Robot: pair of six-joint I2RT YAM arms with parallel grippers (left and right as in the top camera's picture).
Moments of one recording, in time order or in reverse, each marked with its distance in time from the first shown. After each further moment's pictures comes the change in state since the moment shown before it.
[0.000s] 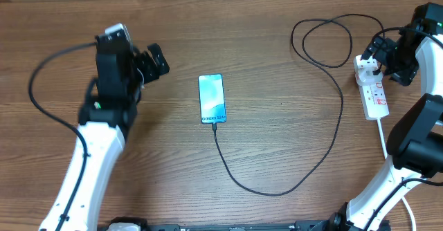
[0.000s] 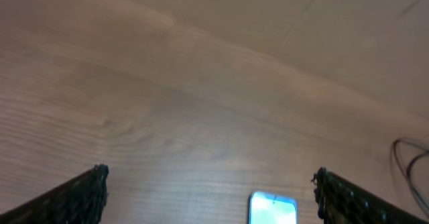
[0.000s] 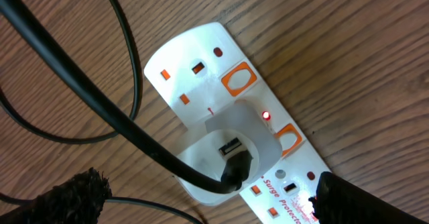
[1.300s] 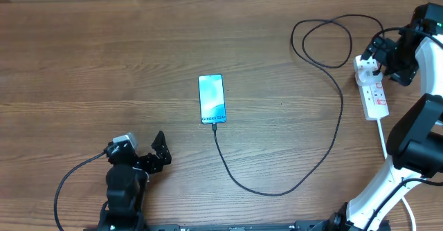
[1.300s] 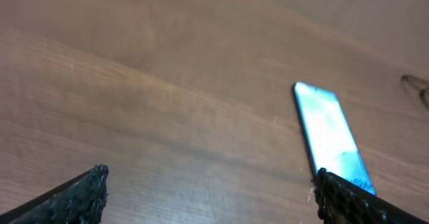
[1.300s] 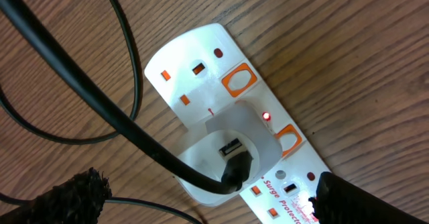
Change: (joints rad) left arm 0.014 -1.034 -0.957 0.095 0.012 0.048; right arm 0.000 0.000 0.000 0.002 0.000 0.000
